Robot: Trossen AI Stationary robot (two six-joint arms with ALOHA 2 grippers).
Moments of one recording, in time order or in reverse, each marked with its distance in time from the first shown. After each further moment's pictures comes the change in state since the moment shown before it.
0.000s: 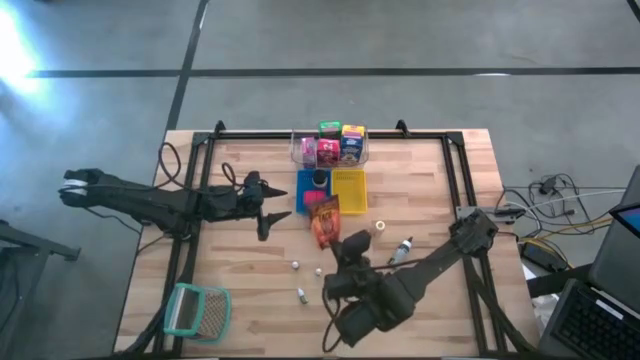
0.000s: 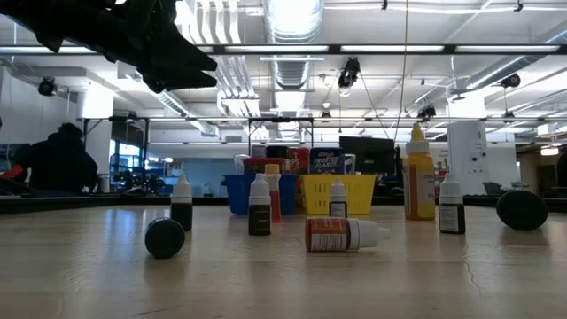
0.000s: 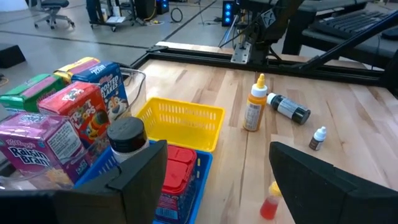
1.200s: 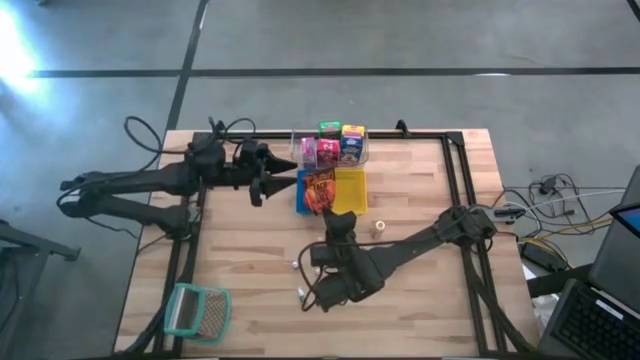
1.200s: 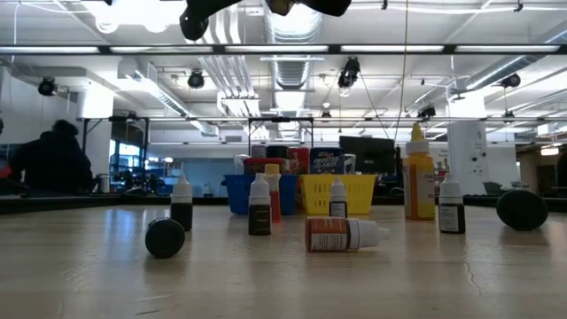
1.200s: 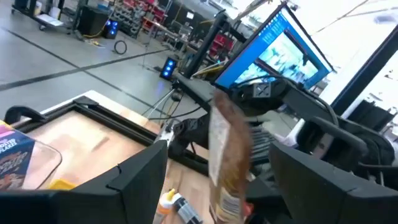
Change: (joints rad) left arm 0.241 0.043 0.383 -0.047 0.428 -0.390; right arm -0.153 -0.001 -0.169 0.127 0.230 -0.170
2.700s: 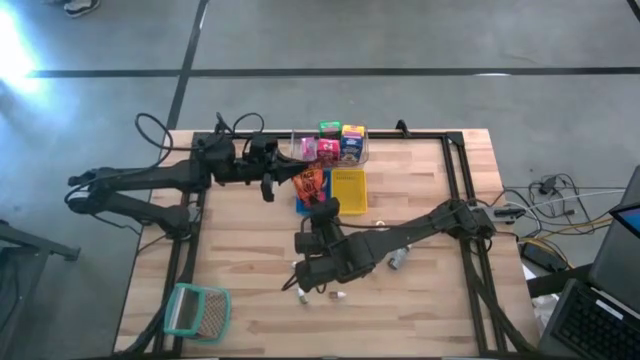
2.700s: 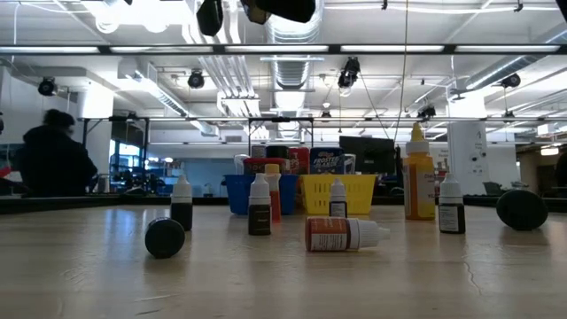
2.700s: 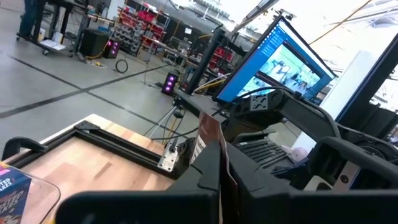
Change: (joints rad) left arm 0.006 0.108 0.064 0.098 -0.009 0.063; right arm -0.084 -0.011 0.000 0.368 -0.051 -0.391
